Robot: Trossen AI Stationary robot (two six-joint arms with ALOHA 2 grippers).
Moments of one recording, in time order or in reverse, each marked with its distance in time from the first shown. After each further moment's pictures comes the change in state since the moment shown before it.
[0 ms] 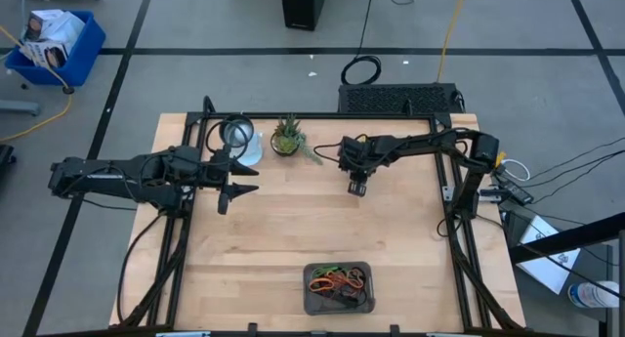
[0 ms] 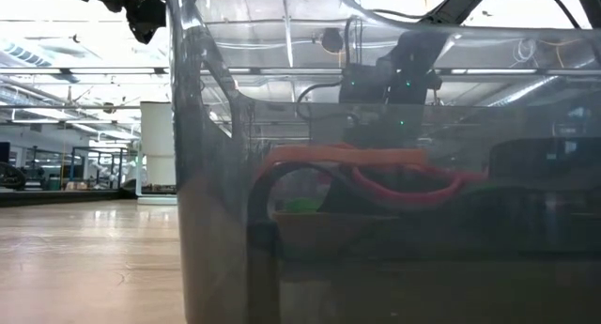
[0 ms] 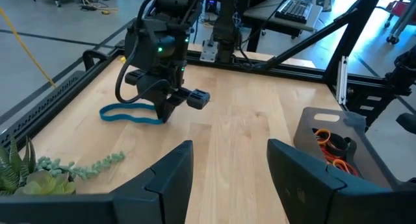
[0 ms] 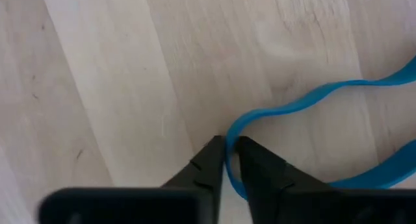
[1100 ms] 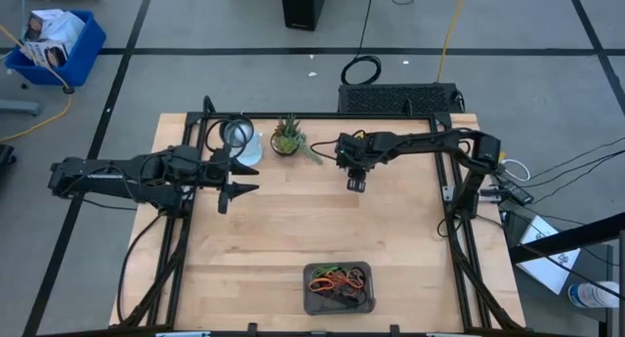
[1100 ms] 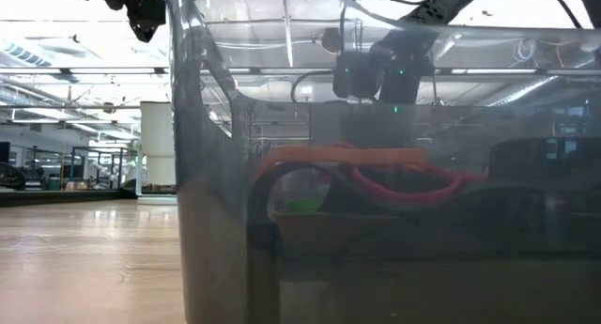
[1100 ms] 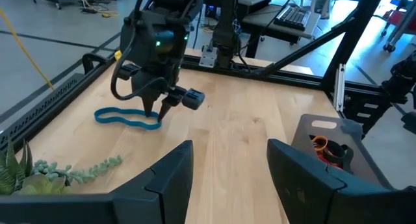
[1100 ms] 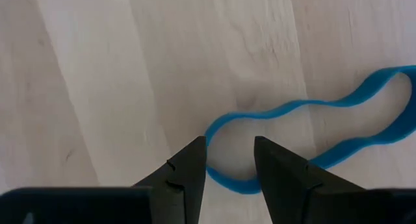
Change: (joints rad) left arm 0.000 0.000 0.000 0.020 0.000 -0.017; right arm 0.005 -0.029 0.087 -0.078 0.081 -0.063
